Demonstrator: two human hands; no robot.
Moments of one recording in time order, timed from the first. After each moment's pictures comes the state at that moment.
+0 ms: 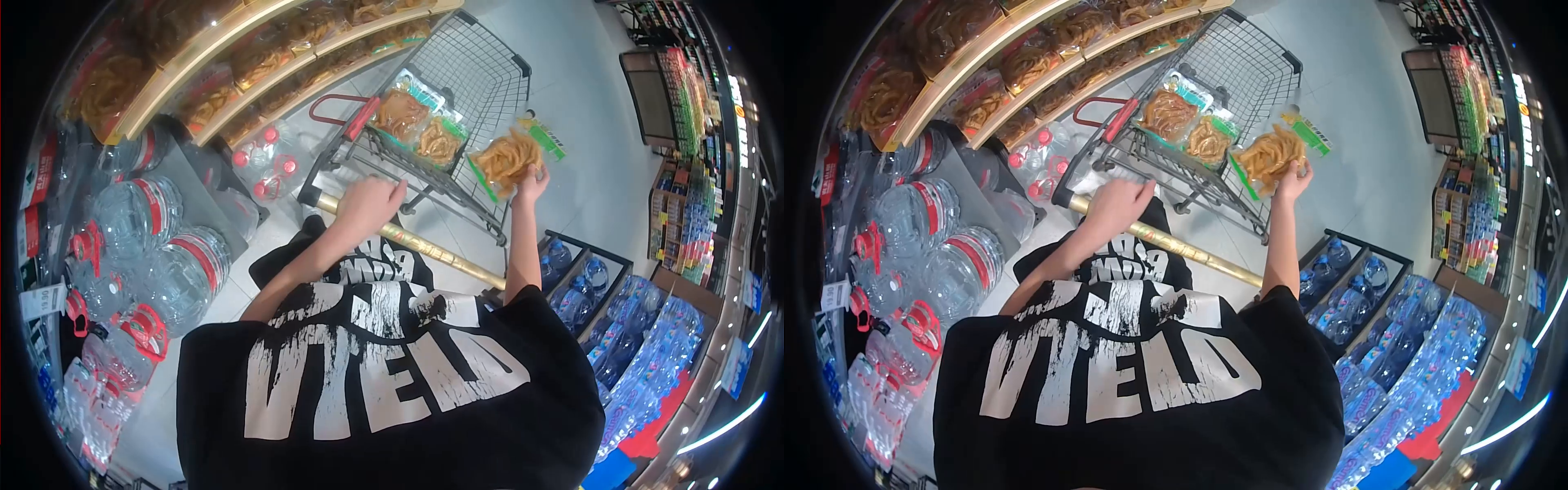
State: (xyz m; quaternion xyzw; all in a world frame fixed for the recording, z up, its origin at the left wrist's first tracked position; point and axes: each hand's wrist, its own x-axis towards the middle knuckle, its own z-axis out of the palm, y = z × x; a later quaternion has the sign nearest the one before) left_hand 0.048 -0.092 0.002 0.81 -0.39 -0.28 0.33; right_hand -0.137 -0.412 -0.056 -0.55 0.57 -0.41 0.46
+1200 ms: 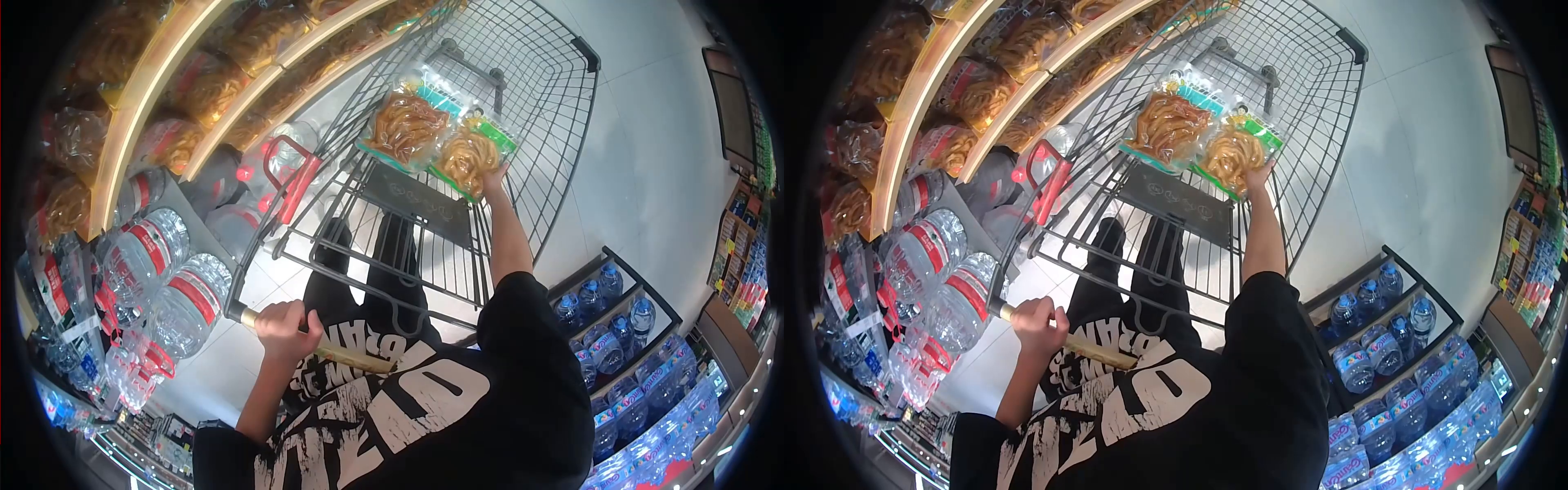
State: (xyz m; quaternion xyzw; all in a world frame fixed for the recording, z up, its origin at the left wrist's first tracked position) left_hand 0.025 -0.128 -0.001 0.91 -0.35 -0.14 0.19; right_hand -0.122 -0.537 -0.406 -0.50 0.64 -0.01 0.58
